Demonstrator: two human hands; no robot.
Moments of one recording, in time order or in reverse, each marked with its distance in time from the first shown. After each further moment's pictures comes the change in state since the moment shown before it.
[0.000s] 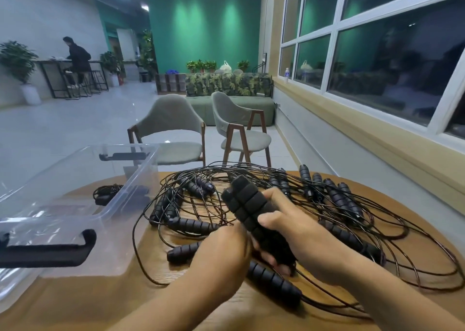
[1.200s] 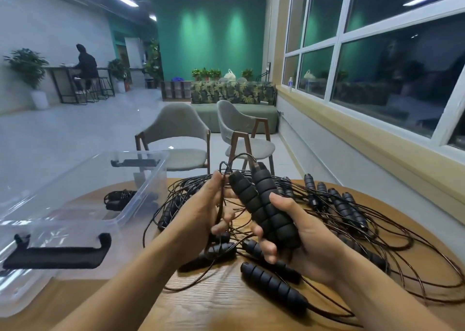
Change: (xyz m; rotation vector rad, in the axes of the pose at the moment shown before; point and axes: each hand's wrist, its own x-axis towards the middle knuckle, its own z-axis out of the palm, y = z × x) left_hand 0.030 -0.019 -0.074 -1.309 -0.073 -0.002; right_hand 0.017 -0.002 0.006 0.598 -0.071 0.112
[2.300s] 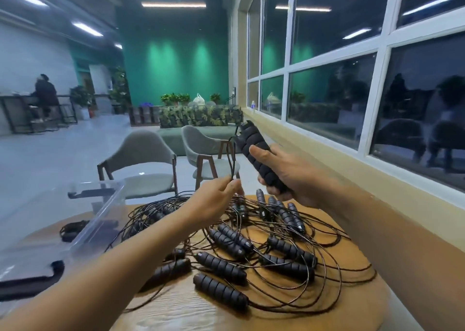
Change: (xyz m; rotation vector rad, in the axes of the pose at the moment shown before) left_hand 0.035 0.039 0.133 1.159 -0.030 0.265; right_hand -0.075 -0.146 -0.010 -0.795 0.354 -0.322
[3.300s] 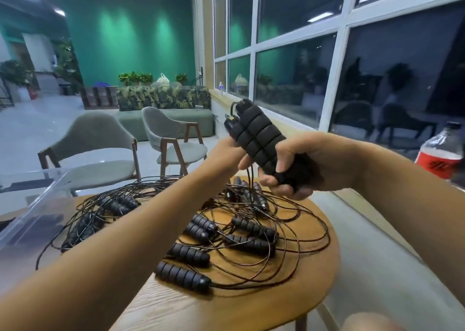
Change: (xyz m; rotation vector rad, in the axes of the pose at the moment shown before) left_hand 0.073 0.077 0.077 -0.522 -0.032 -0.041; right_hand -0.075 -0.023 -0.077 0.199 -0.493 0.302
